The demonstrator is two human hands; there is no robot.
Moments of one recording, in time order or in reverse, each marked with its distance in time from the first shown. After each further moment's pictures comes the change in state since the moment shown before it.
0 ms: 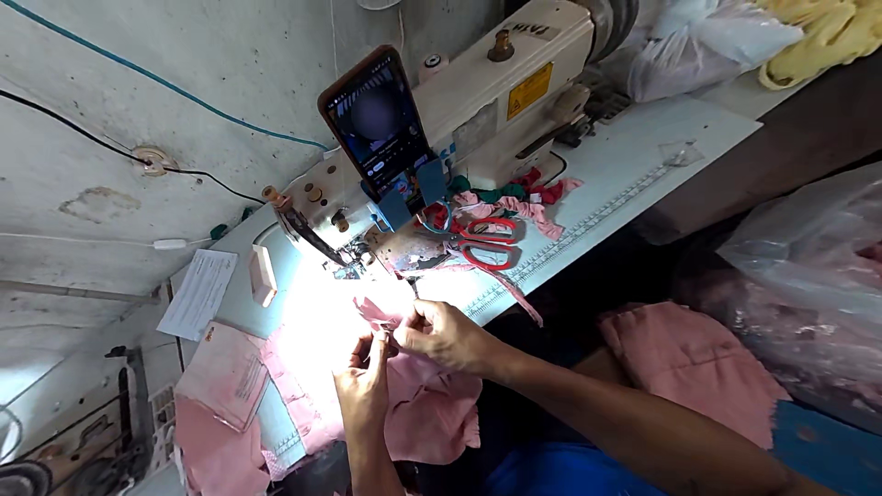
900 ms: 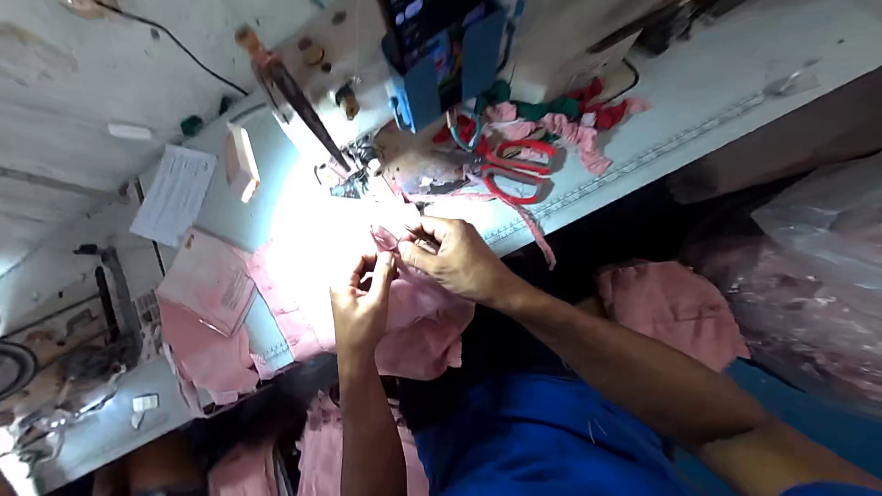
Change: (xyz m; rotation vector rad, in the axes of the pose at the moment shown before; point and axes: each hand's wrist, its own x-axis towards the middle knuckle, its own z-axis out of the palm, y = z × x) left_hand -0.002 0.004 -0.003 0.134 -0.065 -0.022; right_hand 0.005 0.011 0.003 -0.187 0.163 -0.175
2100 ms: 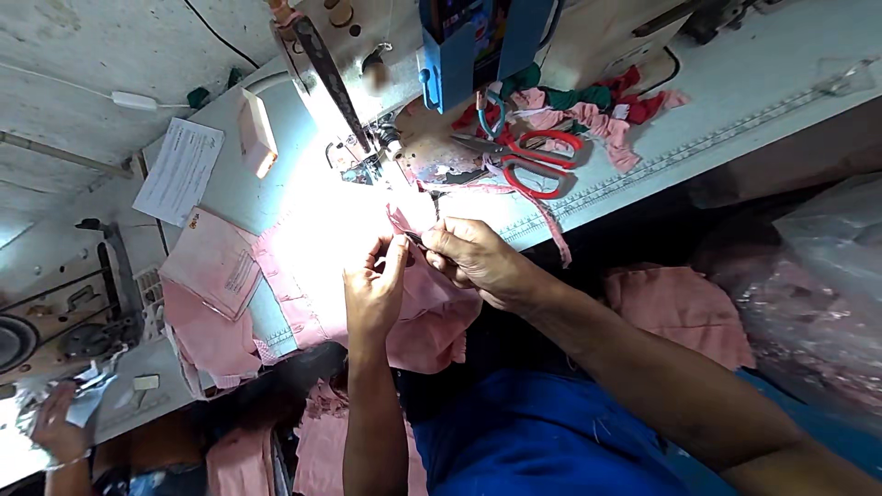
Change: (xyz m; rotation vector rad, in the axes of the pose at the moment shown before) left_hand 0.006 -0.002 0.004 -0.043 -0.018 0.053; right_hand -0.009 -0.012 -0.003 0.605 -0.190 0.330
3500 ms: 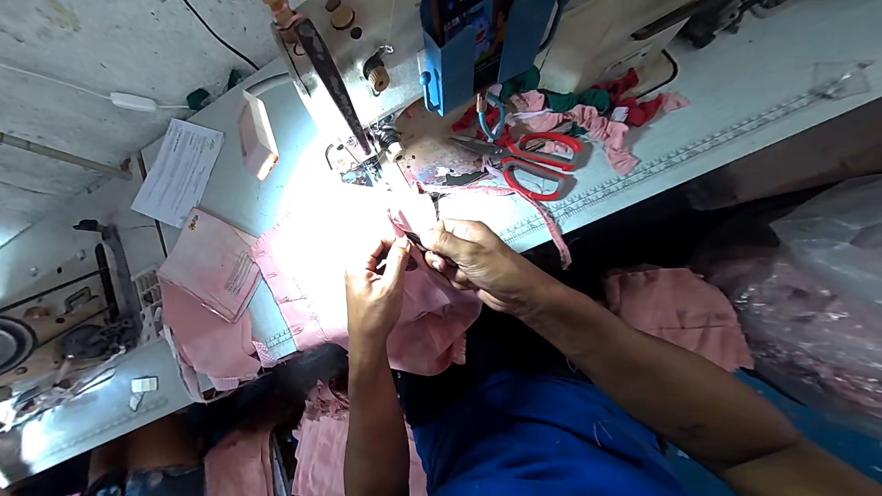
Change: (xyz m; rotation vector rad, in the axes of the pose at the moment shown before) left_hand 0.001 -0.001 0.001 -0.049 -0.019 -0.014; right_hand 0.000 -0.003 0.002 0.033 -0.003 0.019
